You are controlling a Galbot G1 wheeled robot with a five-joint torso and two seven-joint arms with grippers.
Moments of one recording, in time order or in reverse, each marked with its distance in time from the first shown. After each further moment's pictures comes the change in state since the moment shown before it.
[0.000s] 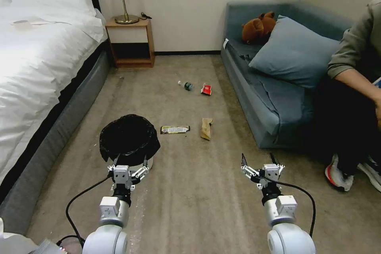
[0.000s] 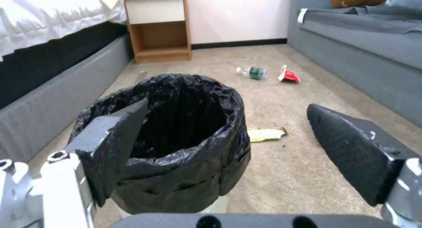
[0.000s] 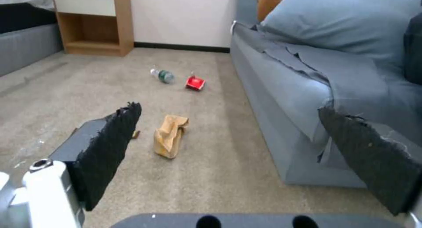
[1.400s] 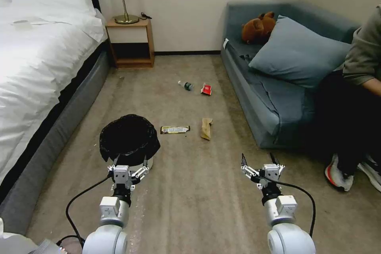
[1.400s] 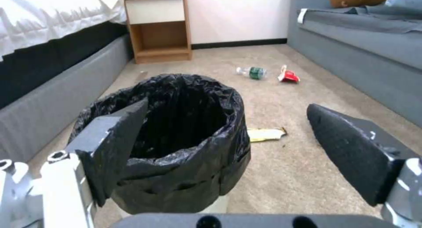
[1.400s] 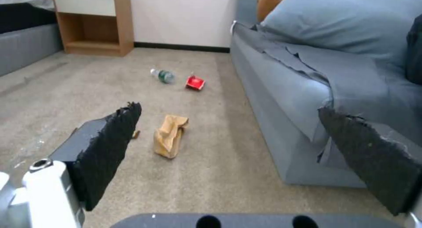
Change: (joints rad) left arm 0.000 0.000 0.000 0.000 0.000 0.000 0.000; right arm 0.000 0.000 0.000 0.000 0.000 0.000 0.000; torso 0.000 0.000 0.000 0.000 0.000
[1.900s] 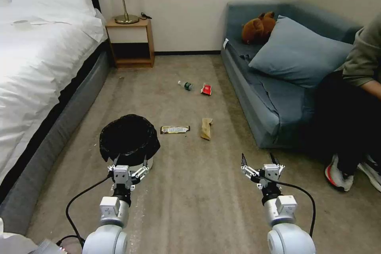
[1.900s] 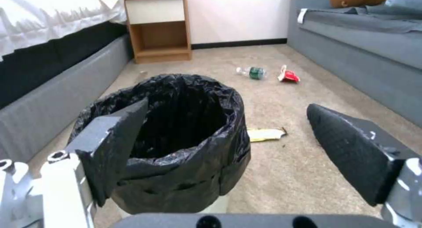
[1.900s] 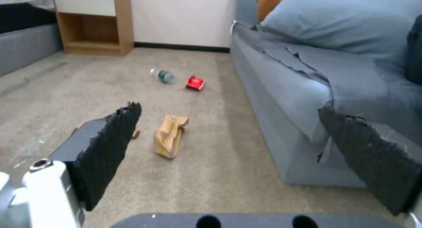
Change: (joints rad) left arm 0.000 0.000 0.000 0.000 0.000 0.000 0.000; right arm 0.000 0.000 0.000 0.000 0.000 0.000 0.000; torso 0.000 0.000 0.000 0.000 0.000
